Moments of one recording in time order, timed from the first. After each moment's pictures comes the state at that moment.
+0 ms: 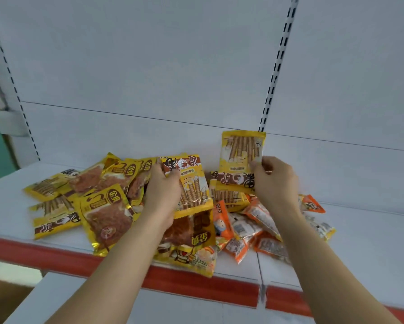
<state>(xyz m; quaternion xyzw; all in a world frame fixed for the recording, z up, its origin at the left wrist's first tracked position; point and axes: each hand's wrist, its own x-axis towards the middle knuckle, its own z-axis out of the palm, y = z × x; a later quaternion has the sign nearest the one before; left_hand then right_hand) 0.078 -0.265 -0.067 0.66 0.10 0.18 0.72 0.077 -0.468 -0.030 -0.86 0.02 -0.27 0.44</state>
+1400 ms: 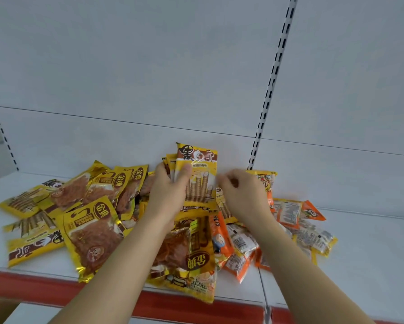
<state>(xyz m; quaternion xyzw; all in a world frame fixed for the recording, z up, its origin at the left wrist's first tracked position) 0.099 -0.274 -0.055 0.68 0.05 0.15 0.71 0.097 -0.430 -0.043 -0.90 -0.05 -0.21 0.38</state>
